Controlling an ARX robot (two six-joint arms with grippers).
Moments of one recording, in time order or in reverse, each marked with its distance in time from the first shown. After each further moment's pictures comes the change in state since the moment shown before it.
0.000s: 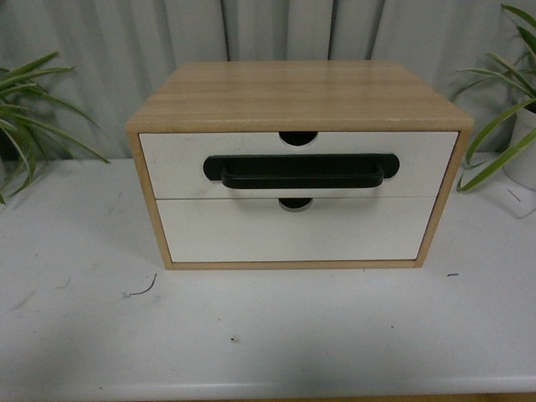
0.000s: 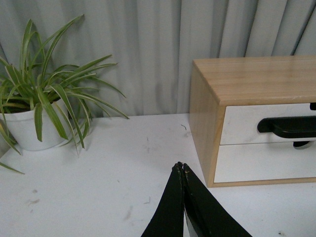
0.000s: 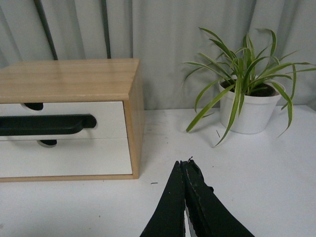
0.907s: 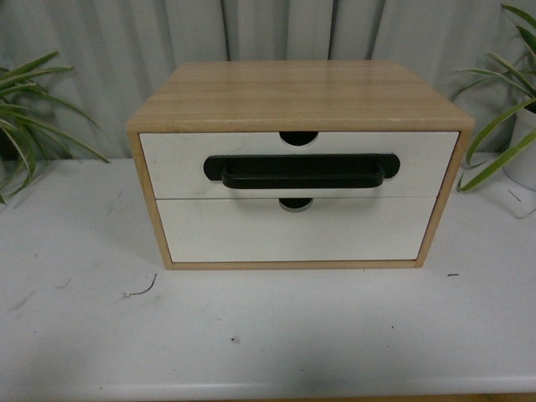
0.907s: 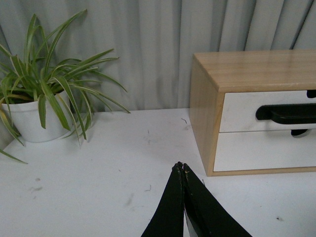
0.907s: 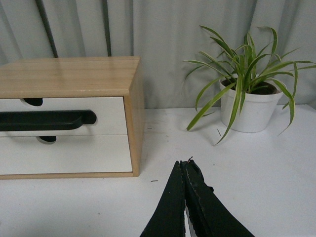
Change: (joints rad) left arm 0.000 -0.314 -0.067 -0.244 0.000 0.000; right arm 0.000 -0.051 -0.051 0.005 0.000 0.000
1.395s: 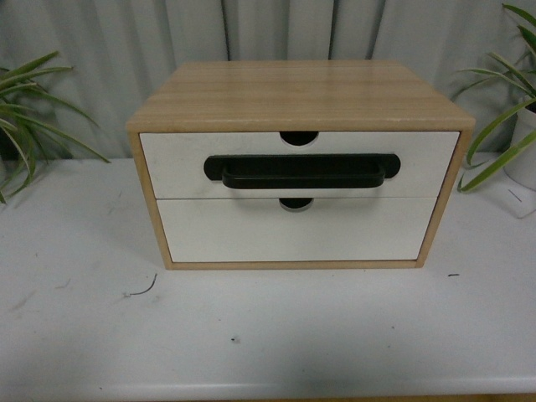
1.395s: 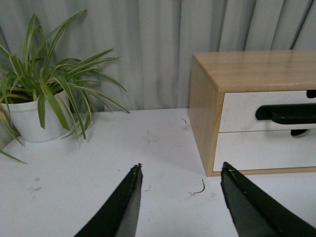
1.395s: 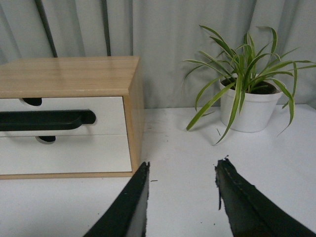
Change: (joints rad) left arm 0.000 0.000 0.000 0.000 0.000 -0.002; right arm 0.000 0.000 0.000 0.000 0.000 0.000
